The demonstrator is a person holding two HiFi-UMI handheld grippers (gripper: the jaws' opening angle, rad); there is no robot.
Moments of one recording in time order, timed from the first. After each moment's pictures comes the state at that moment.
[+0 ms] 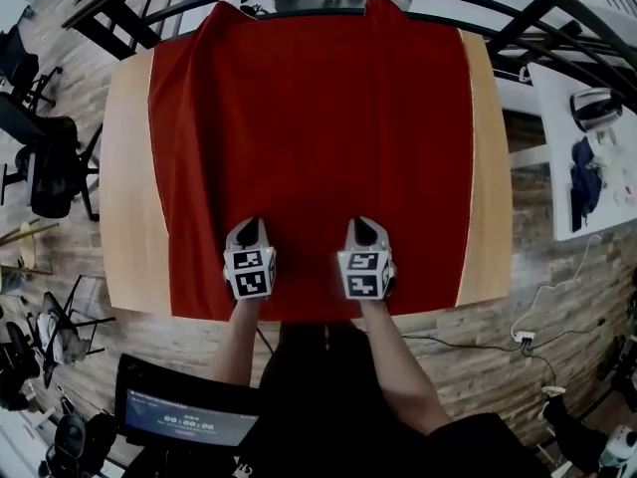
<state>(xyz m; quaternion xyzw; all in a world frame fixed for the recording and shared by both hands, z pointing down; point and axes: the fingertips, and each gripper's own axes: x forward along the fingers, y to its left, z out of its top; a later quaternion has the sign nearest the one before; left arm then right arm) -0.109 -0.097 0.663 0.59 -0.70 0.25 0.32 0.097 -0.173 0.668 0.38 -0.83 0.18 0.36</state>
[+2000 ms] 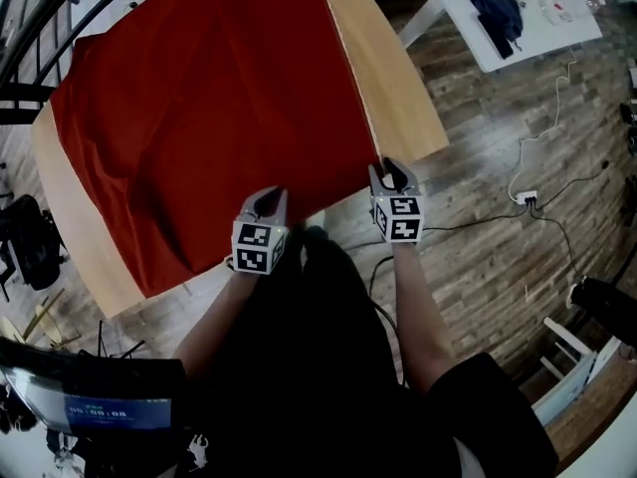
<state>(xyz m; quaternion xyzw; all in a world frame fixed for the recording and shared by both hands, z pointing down) 0.189 -0.040 0.635 0.81 -0.43 0.27 0.29 0.403 -0.087 0.662 0.53 -0.77 0.25 0.26</state>
